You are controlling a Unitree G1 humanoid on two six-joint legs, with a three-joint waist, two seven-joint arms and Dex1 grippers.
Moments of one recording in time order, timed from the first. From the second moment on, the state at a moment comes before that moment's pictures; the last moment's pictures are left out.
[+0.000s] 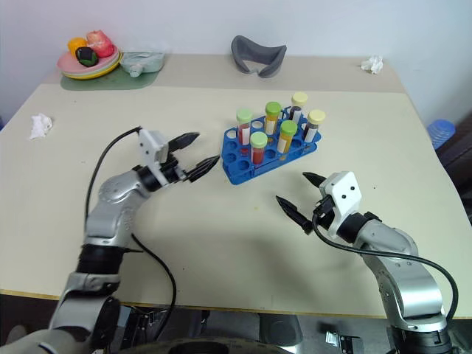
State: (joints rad) left arm -0.36 0.33 0.06 0.00 -0.29 0.18 -0.81; right arm 0.08 -0.56 -0.17 -0.49 0.42 0.43 0.65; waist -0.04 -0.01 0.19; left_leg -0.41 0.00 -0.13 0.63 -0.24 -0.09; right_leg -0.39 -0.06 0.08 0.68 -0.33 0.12
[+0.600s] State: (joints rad) left arm 0.25 0.58 0.34 -0.60 -0.50 0.40 -0.76; right arm 0.29 -0.62 -0.48 -0.17 0.48 0.08 0.93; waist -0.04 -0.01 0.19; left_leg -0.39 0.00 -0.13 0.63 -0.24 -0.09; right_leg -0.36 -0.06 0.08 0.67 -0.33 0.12
